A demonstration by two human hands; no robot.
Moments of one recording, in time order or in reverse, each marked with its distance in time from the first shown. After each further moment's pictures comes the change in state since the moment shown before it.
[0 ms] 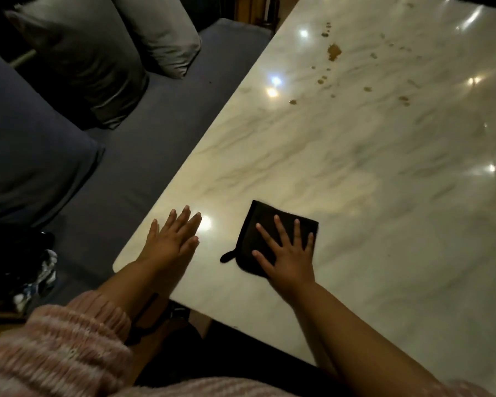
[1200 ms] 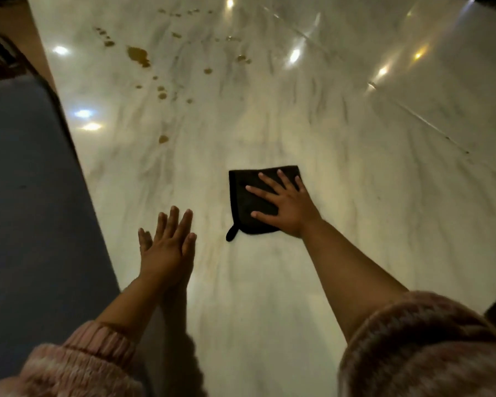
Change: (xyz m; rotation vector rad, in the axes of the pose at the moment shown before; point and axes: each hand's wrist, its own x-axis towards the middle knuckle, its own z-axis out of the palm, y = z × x) left_hand 0.287 0.034 -0.079 0.176 -0.004 0.671; right_hand 0.150 0.066 -0.035 0.057 0.250 0.582
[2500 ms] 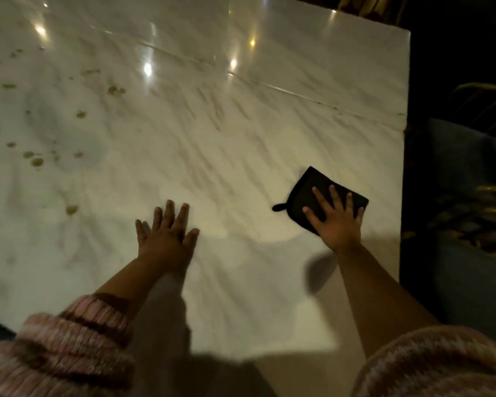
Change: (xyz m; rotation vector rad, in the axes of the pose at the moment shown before) left_hand 0.124 0.045 -0.030 0.208 -0.297 0.533; right_hand -0.147 0.010 0.001 0.087 0.120 1.216
